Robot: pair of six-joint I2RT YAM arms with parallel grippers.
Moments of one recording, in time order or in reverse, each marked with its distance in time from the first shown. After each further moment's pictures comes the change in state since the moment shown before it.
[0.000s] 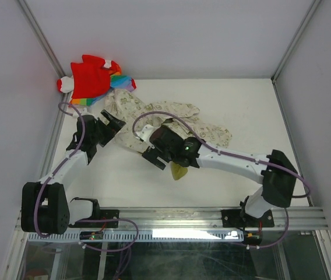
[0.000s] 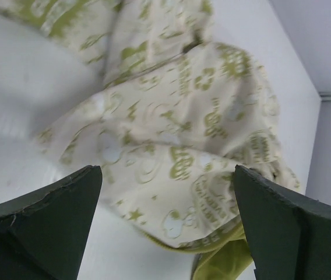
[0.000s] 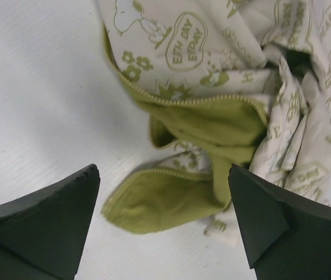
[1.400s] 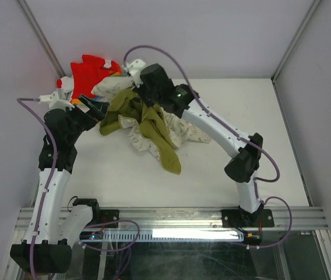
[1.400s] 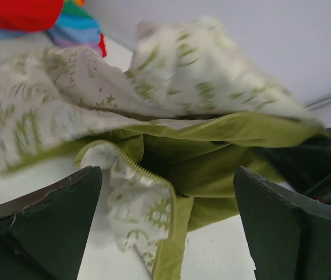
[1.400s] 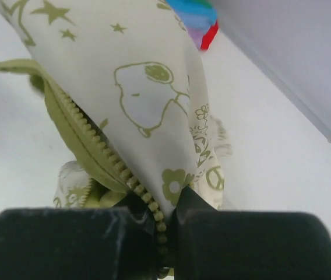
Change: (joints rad) left arm 0.082 -0.381 0.211 -0.321 -0.024 0.099; right arm -0.209 0.508 0.935 -0.152 -0.073 -0.152
